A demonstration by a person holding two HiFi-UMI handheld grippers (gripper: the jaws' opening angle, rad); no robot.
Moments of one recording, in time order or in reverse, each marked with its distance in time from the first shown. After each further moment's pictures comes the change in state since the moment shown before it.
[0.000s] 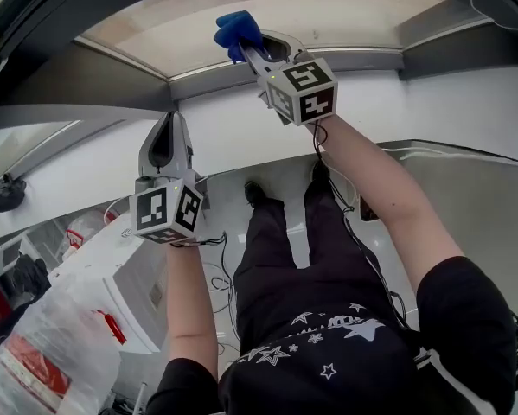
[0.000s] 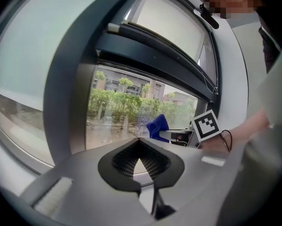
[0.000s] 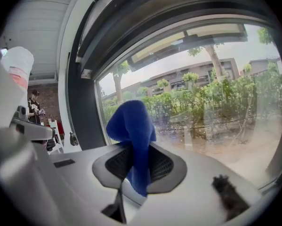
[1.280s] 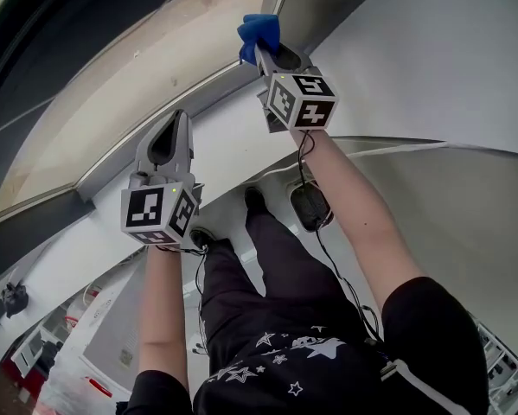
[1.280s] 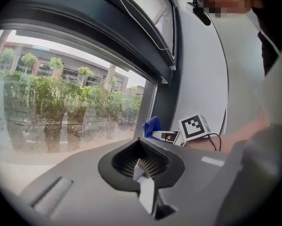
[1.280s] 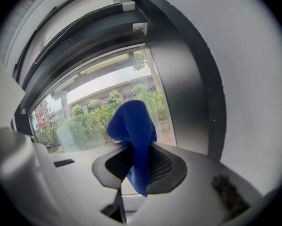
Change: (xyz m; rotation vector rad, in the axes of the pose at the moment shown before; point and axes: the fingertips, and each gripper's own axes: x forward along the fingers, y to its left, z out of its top) left arm 0.206 -0.403 -0.022 0.157 0.096 -0.476; right arm -0.293 -0.407 -0.047 0.279 -0.138 -0.561
